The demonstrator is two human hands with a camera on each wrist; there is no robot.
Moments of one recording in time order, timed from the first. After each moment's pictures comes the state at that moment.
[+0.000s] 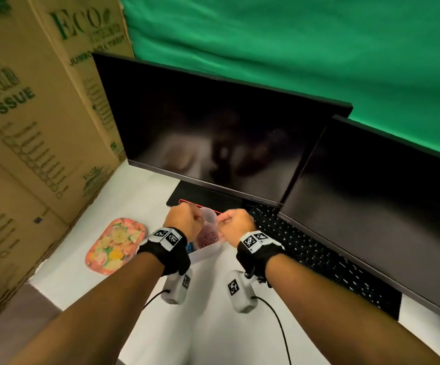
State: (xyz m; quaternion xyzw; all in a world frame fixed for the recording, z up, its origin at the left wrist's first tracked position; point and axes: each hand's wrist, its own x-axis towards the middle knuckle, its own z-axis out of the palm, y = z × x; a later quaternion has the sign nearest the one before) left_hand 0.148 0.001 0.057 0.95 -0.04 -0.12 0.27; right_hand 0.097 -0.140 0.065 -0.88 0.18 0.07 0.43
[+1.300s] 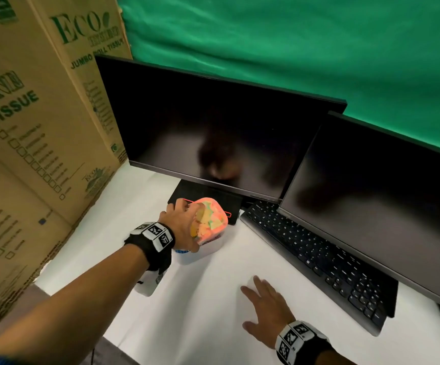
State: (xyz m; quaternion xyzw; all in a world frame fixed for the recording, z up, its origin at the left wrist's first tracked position) left_hand 0.138 0.029 0.068 0.96 -0.21 -0.20 0.02; right_hand -0.072 -0.172 -0.016 -0.94 0.05 0.30 0.13
